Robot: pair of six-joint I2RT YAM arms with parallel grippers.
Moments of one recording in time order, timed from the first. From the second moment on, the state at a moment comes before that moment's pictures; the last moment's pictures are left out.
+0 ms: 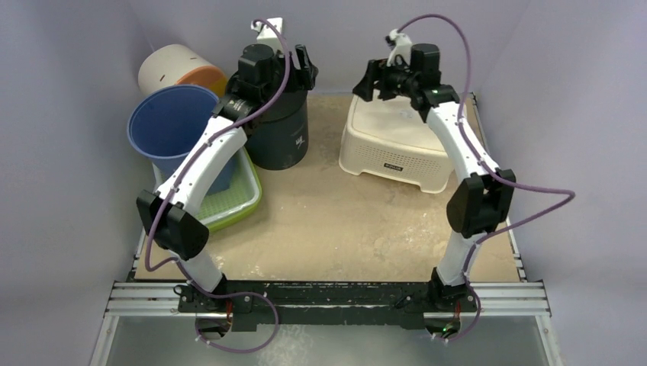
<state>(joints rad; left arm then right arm) -0.46 1.72 1.83 -0.28 -0.07 -0.33 0.19 1.83 1.84 -0.38 -0.42 0.15</state>
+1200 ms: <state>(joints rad) -0.40 1.54 1.67 -0.34 -0.30 -0.32 0.29 2.16 1.95 -0.56 0.02 0.01</state>
